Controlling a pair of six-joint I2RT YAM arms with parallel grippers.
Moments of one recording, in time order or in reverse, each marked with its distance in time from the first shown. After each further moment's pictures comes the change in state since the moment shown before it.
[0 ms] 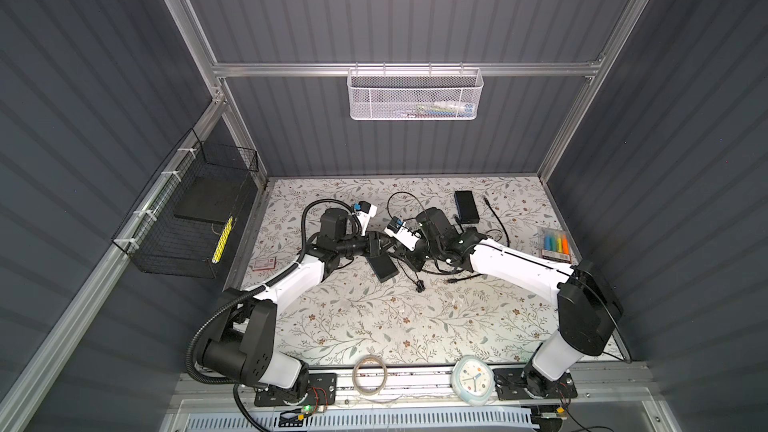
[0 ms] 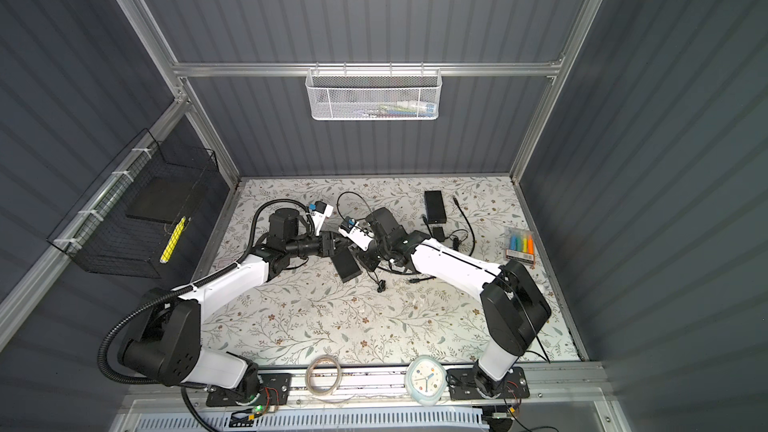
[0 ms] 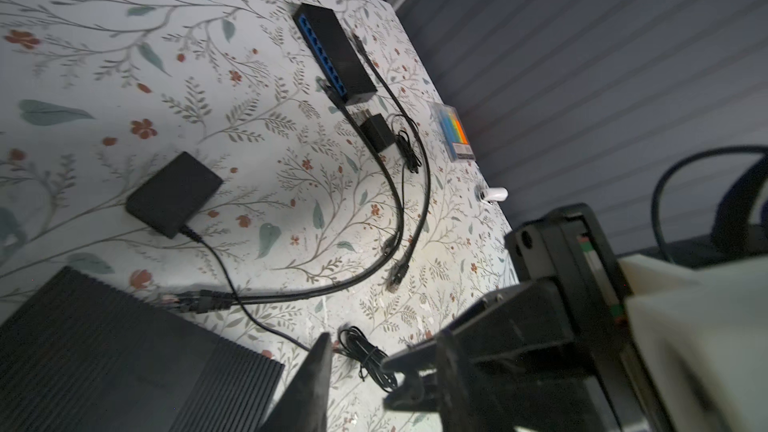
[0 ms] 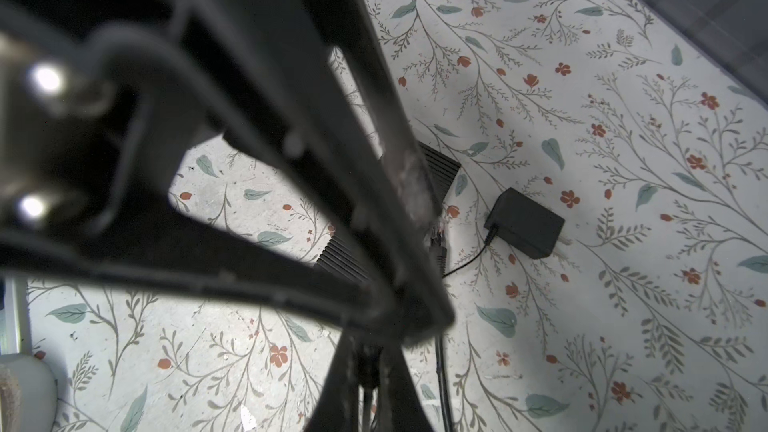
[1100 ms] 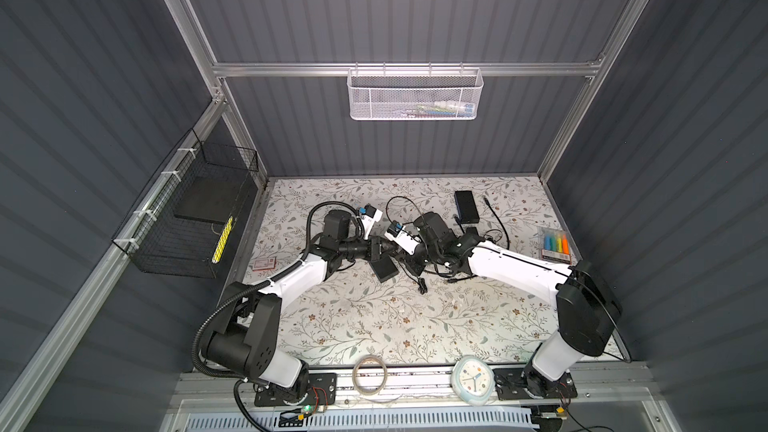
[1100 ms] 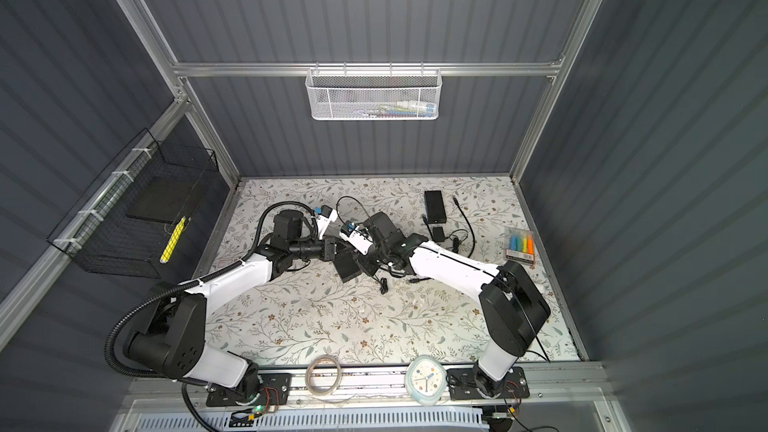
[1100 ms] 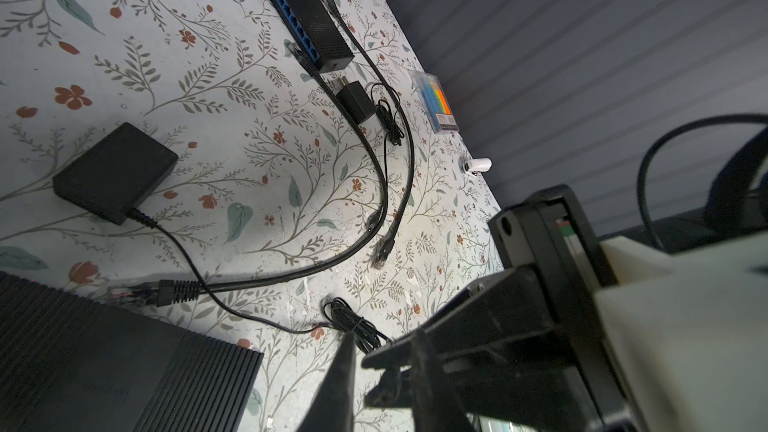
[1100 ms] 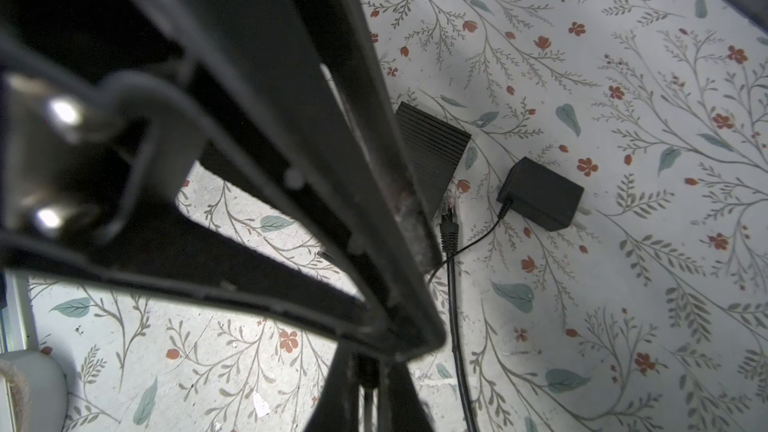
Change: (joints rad) left arm -0.030 0.042 0.000 -0.011 0.111 0.048; right arm 0.018 0.000 -0.015 -0.016 0.033 0.051
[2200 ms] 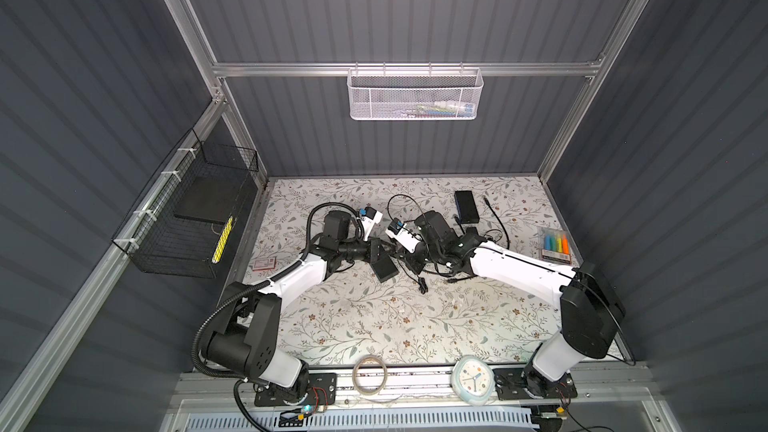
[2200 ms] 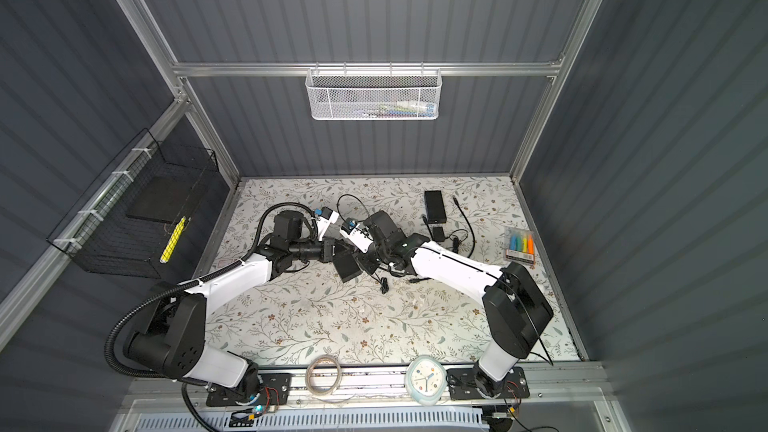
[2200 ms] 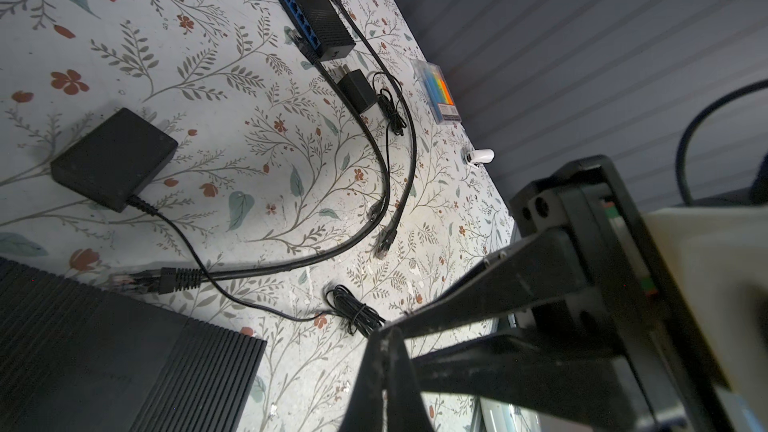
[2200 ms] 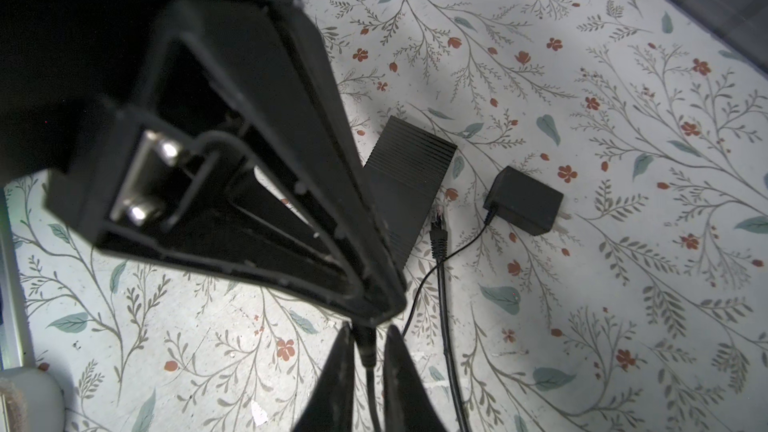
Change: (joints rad) left arm 0.000 0.000 0.000 -0.036 0.010 0.027; right arm 0.001 -0.018 0.000 0.014 0.023 0.014
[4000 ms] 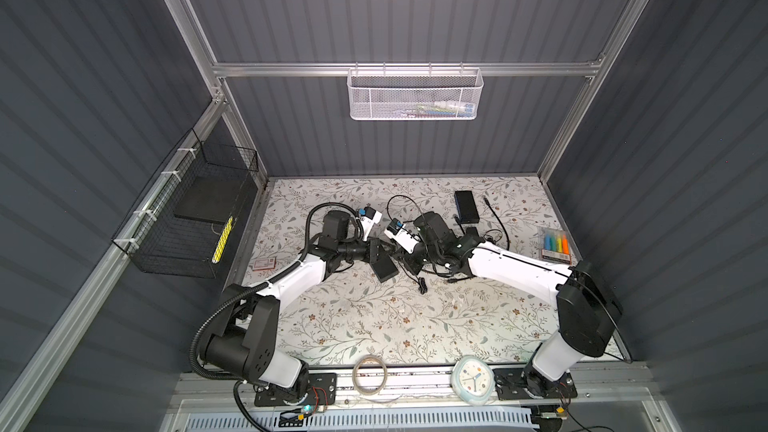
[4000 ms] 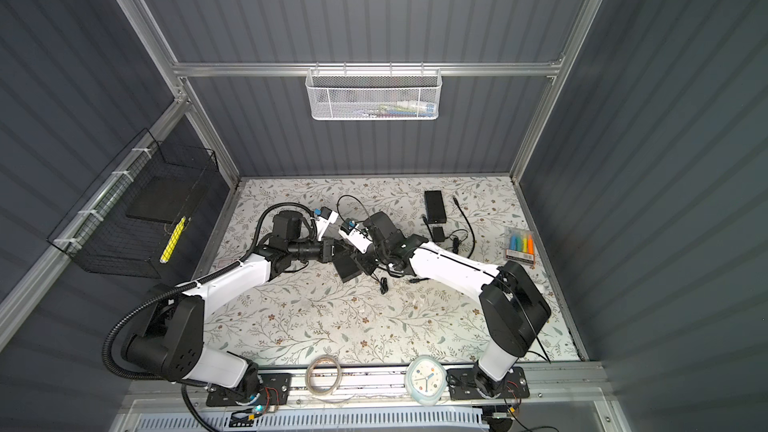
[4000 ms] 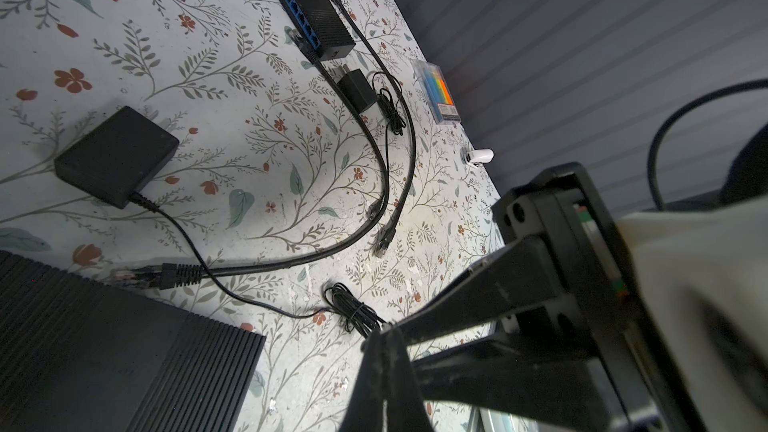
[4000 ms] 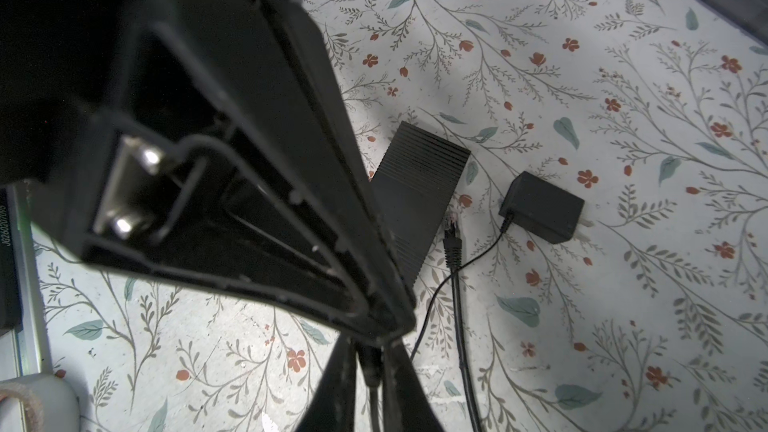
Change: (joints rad) left arm 0.000 -0.014 0.000 -0.014 -0.001 0.000; right arm 0.000 0.018 -0.011 0.038 -0.033 0.027
